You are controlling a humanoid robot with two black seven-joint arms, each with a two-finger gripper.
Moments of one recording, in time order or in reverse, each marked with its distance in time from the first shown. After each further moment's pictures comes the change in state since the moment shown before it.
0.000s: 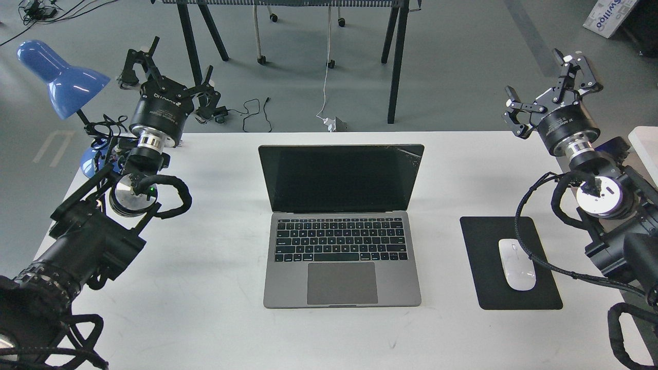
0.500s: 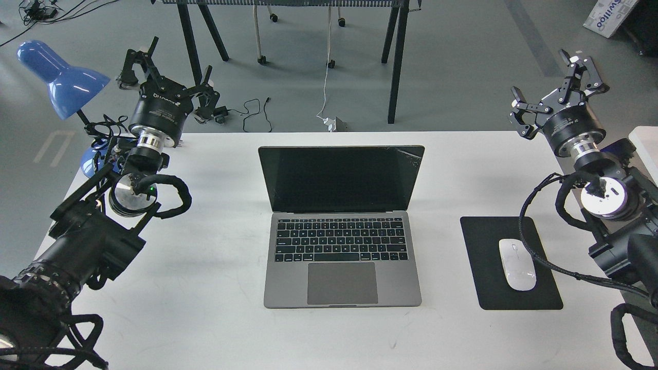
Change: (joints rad) left arm 0.000 -0.001 0.001 0.000 0.001 0.012 -0.002; right arm -0.024 -0.017 0.031 0.002 0.001 0.002 0.002
